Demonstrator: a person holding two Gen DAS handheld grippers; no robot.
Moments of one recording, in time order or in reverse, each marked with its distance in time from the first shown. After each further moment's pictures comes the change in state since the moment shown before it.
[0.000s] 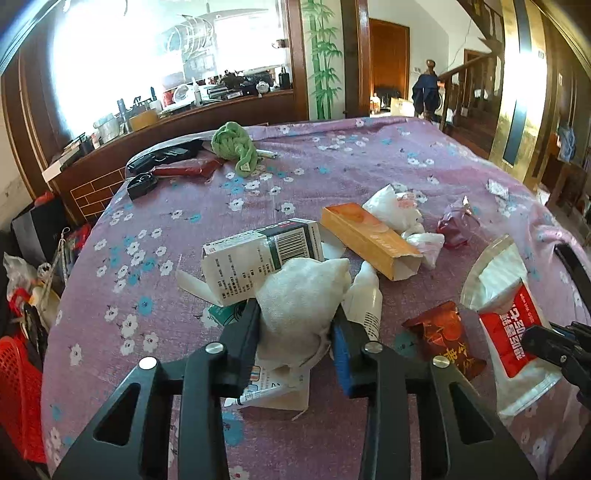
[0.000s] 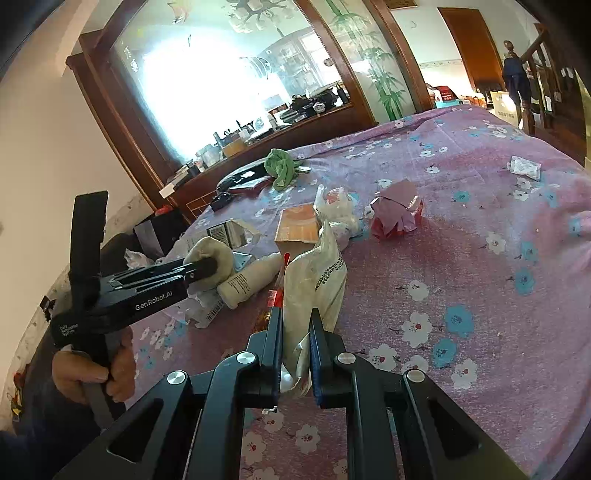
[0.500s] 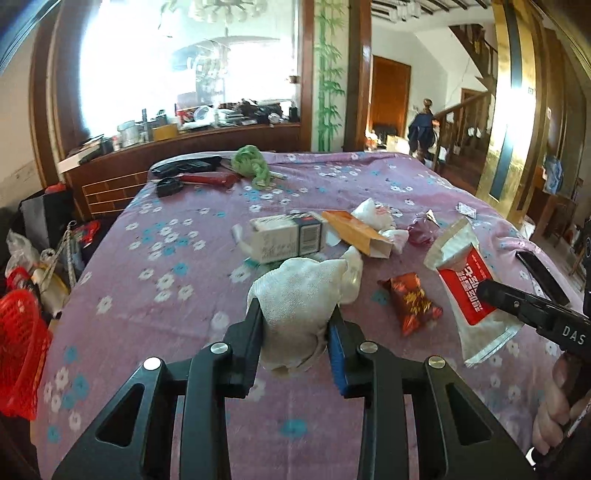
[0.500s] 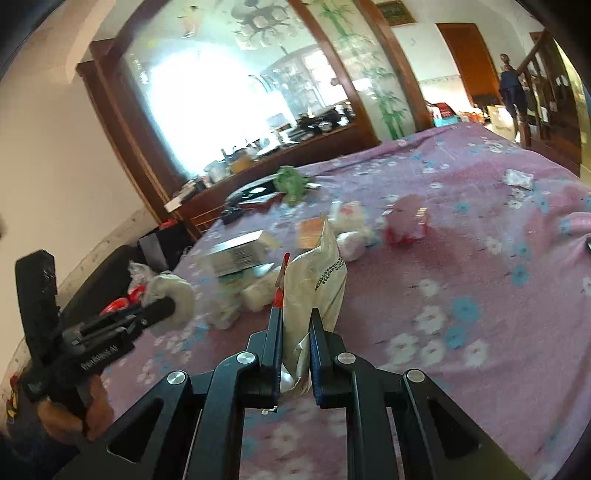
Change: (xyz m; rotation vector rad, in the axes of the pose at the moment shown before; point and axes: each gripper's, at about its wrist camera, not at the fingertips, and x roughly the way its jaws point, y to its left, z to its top) left arm -0.085 0.020 -0.063 -0.080 -0.143 -0.035; right arm -0.019 0.035 -0.017 -0.015 -0.081 0.003
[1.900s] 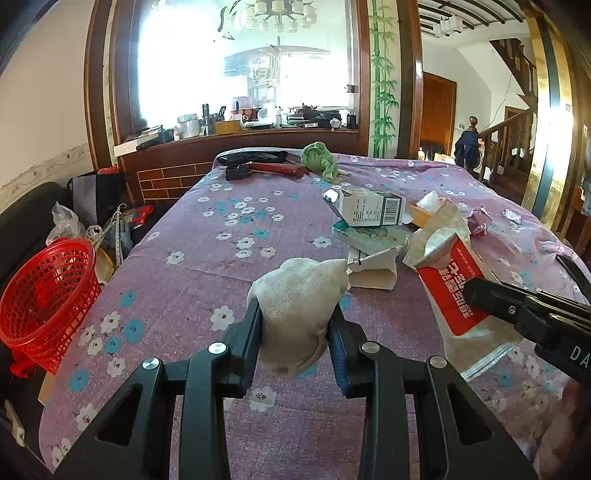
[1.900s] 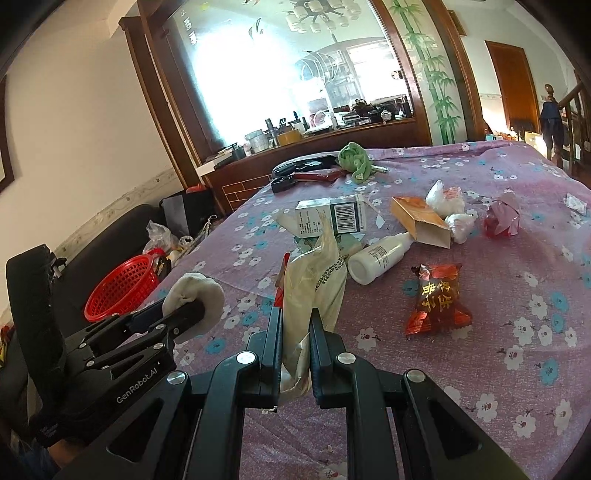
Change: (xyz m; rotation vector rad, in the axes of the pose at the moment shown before) left arm -0.017 0.044 -0.050 -0.079 -0.049 0.173; right arm 0.047 0.089 -0.033 -0.156 0.055 0.036
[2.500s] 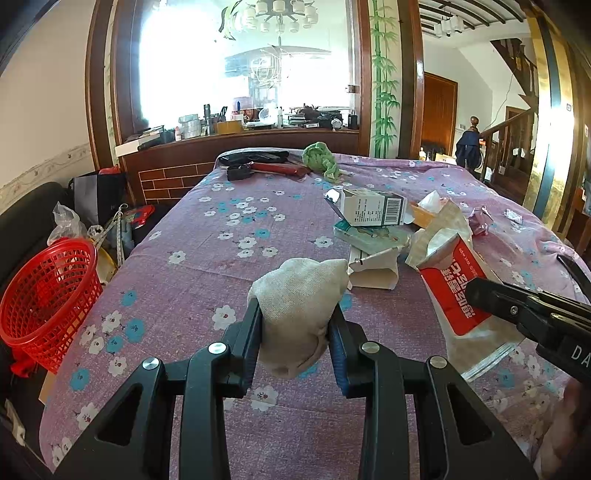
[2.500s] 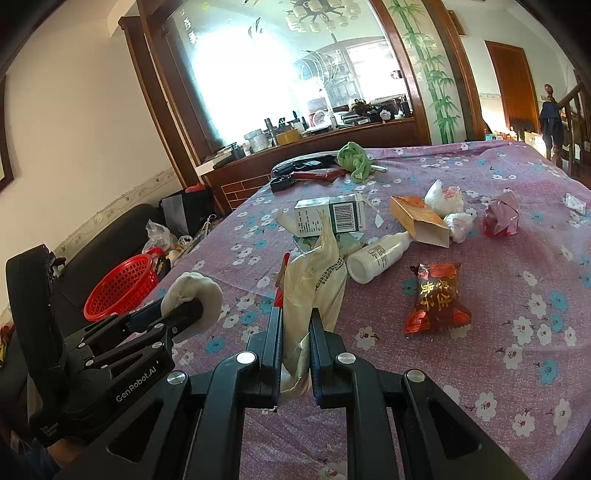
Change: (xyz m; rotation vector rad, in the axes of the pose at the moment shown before) left arm 0.000 0.001 -0.001 -0.001 -0.001 0.004; right arm -0.001 0.000 0.000 0.001 0.000 -0.001
